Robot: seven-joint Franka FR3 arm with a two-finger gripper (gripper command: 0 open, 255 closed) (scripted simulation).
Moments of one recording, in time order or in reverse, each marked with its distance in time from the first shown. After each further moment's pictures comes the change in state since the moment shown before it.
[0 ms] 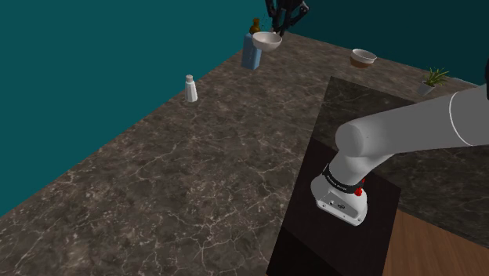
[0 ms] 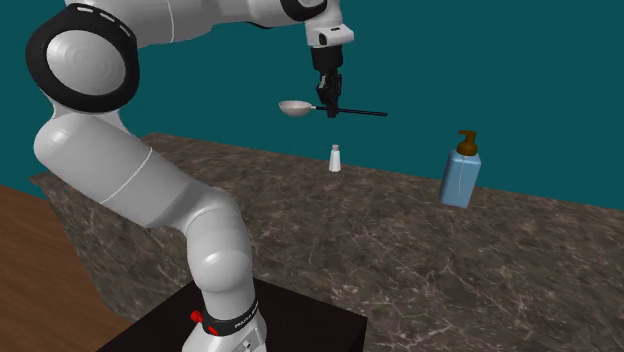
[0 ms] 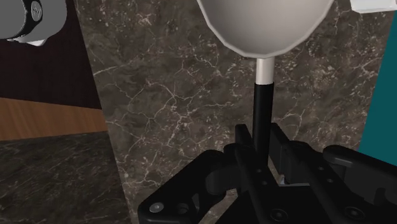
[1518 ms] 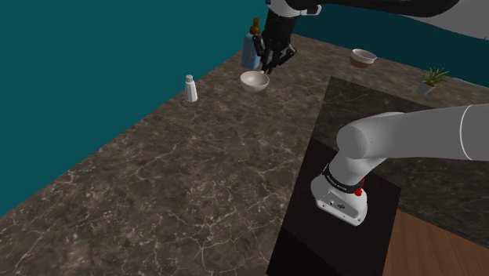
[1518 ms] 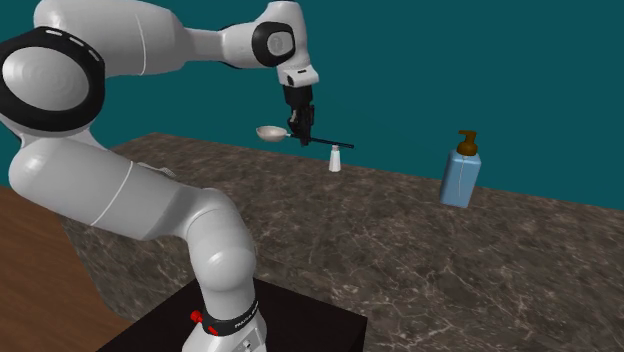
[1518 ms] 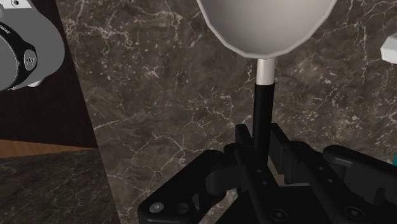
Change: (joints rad) arm 0.083 -0.162 0.114 -0.294 0.110 0.149 0.100
